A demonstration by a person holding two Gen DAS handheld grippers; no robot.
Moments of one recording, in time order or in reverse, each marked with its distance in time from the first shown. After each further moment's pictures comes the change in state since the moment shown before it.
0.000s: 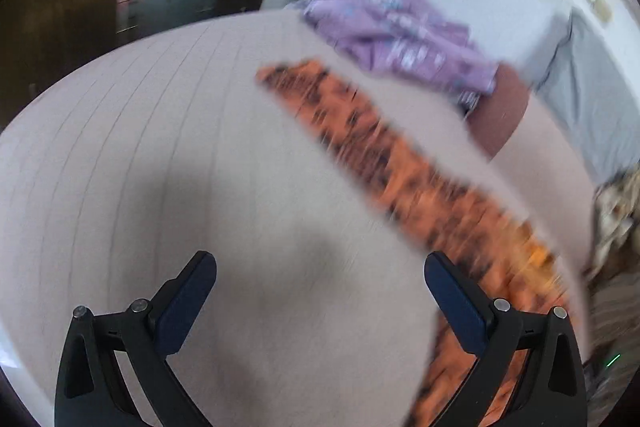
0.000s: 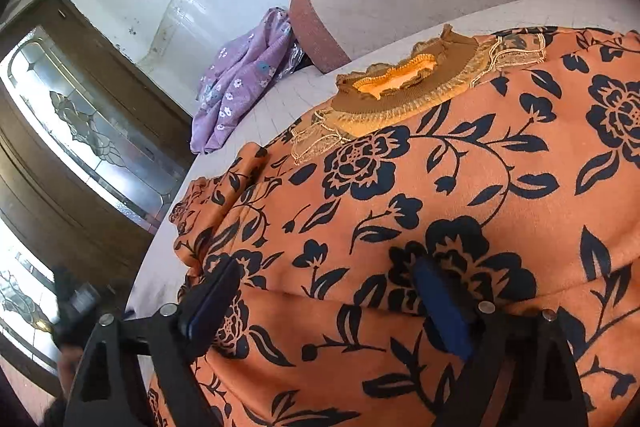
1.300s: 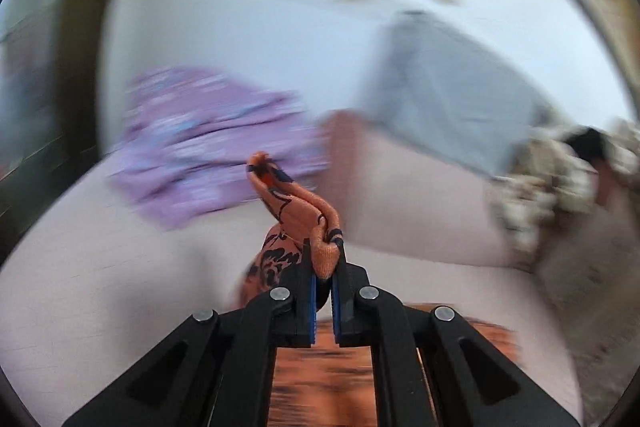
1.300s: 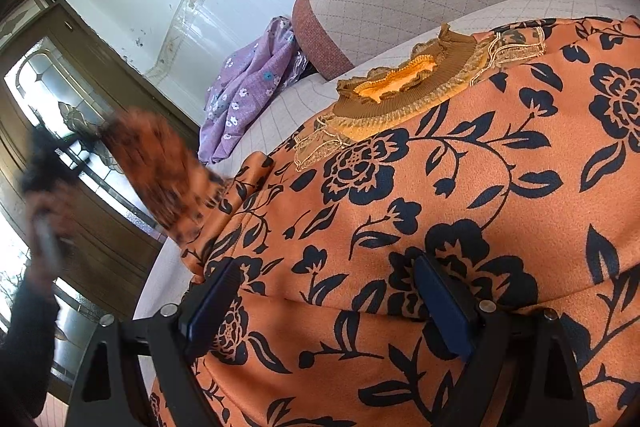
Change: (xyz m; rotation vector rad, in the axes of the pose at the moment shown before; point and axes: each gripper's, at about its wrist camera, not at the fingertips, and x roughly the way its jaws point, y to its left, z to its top) left arm -0.049 -0.243 0.075 0.460 -0.183 -0.374; right arm -0.036 -0.007 0.002 0.023 -0.033 0.044
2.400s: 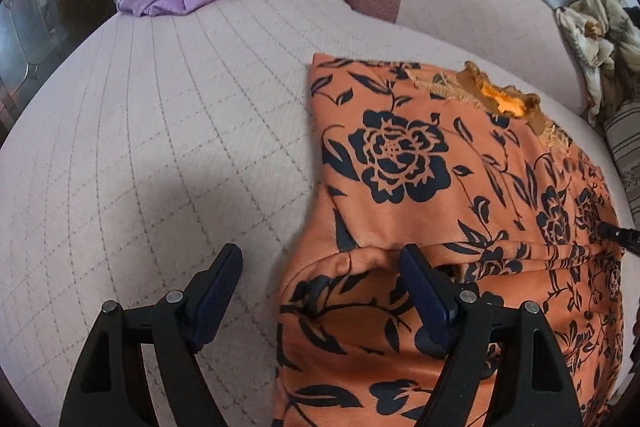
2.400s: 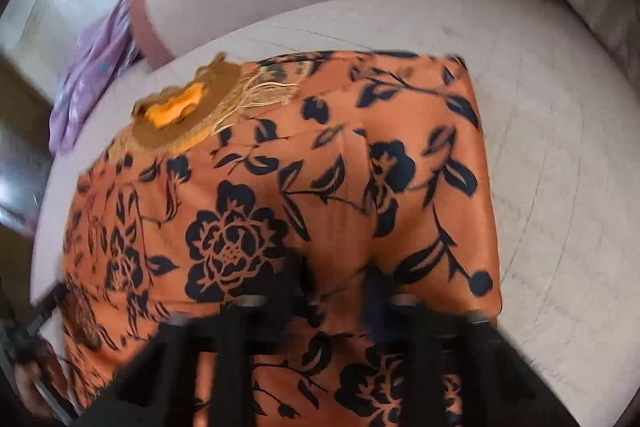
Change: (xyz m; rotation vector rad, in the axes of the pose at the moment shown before) left arm 0.051 0.056 -0.209 0.009 0.477 0.277; right arm -0.064 -0.077 0.084 0.002 0.224 -0.570
